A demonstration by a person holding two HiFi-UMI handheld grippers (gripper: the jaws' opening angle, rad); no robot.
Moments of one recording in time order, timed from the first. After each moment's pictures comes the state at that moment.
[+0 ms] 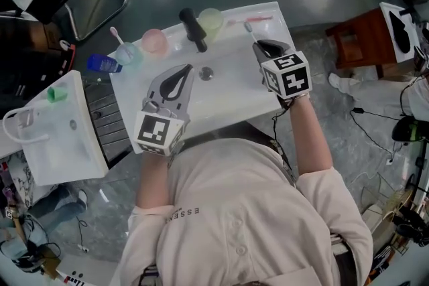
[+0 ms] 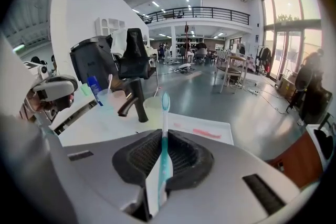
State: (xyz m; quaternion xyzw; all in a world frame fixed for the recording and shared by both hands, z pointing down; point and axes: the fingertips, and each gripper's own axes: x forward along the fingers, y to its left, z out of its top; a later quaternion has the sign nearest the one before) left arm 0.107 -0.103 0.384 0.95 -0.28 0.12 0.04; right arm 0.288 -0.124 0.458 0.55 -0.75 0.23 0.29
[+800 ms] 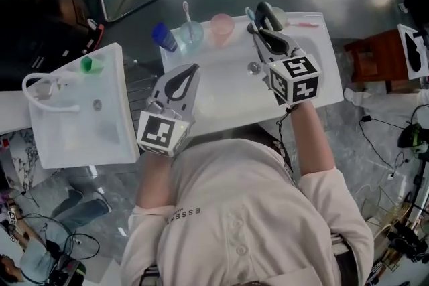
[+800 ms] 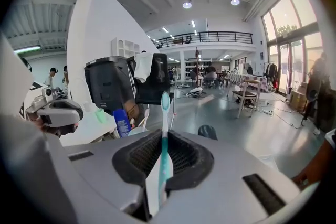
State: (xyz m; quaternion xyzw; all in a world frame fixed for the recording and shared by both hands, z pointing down) left arm -0.081 -0.106 0.359 0.94 -0.32 0.10 0.02; right arm 0.076 -0.163 0.378 0.55 -0.80 0.14 0.19
